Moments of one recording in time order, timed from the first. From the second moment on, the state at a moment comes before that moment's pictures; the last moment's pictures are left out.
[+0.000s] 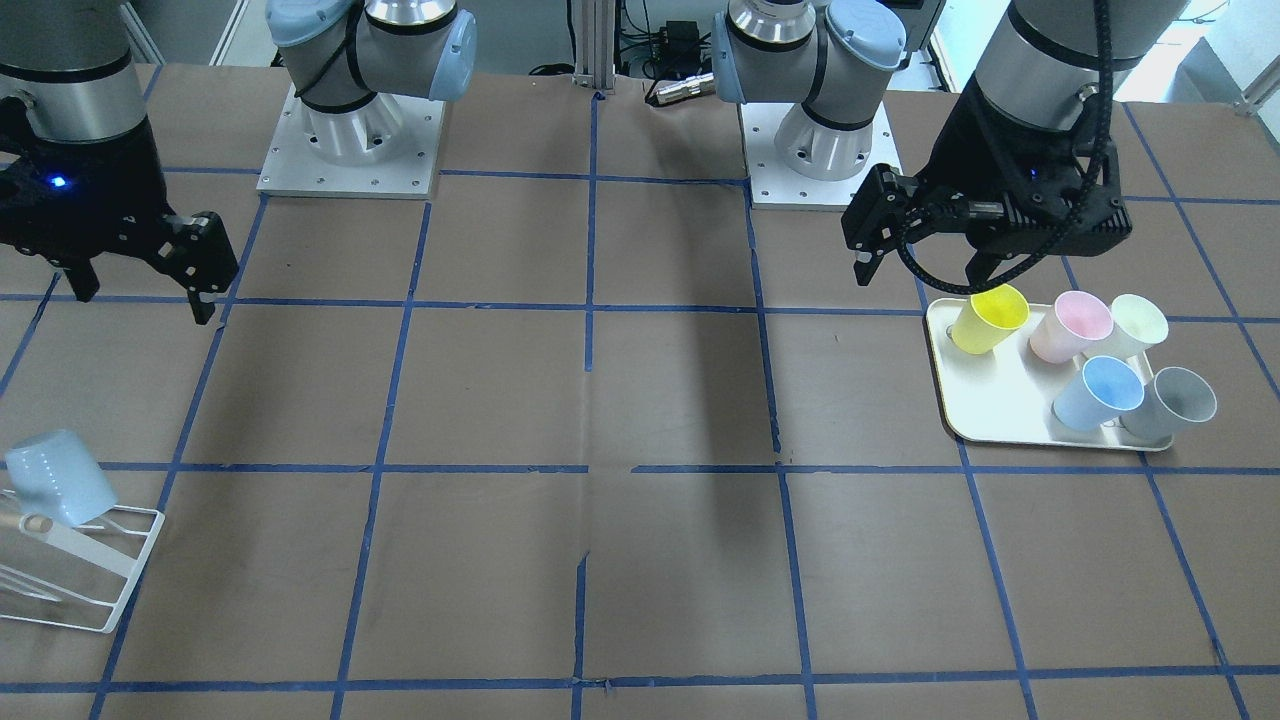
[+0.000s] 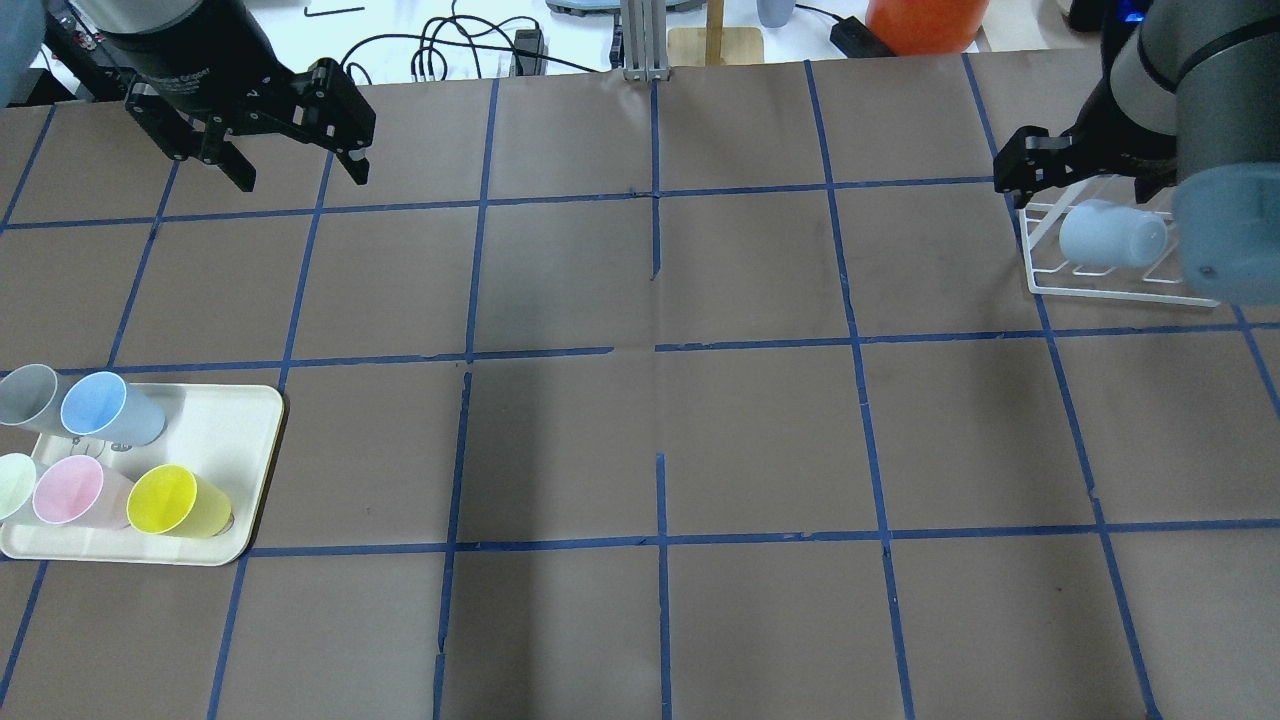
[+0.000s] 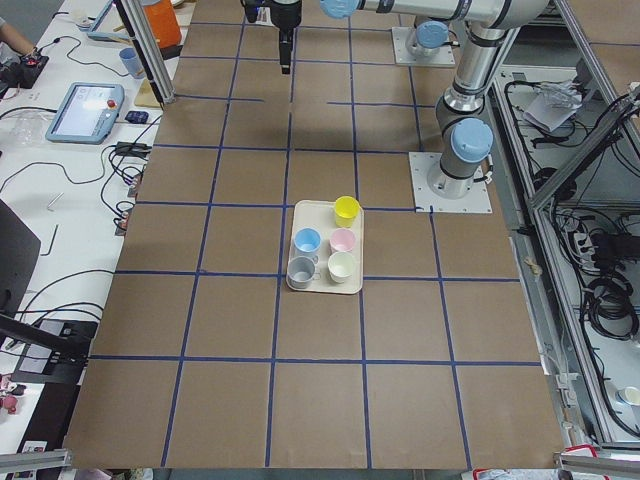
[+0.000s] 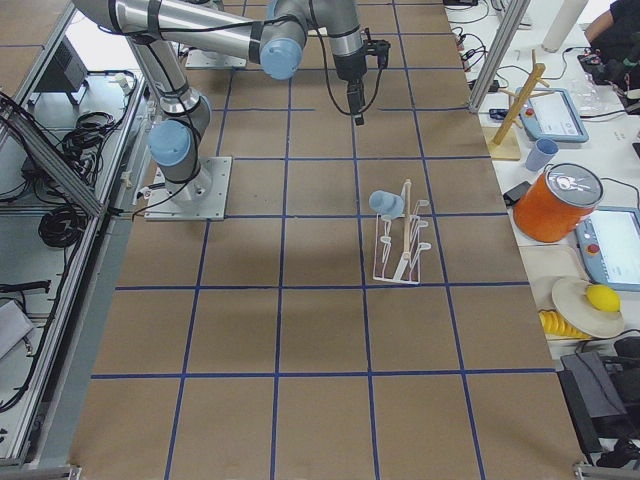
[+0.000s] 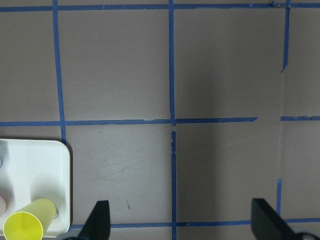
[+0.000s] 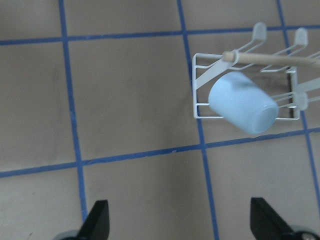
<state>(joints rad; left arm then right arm) -1.52 -1.64 -1.41 -1.62 1.55 0.04 1.42 -1.64 1.78 -1.93 -1.68 -0.06</state>
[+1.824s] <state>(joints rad) -1.52 -1.65 -1.39 -1.62 1.59 0.04 1.49 -1.66 1.63 -1.44 -1.53 0.04</state>
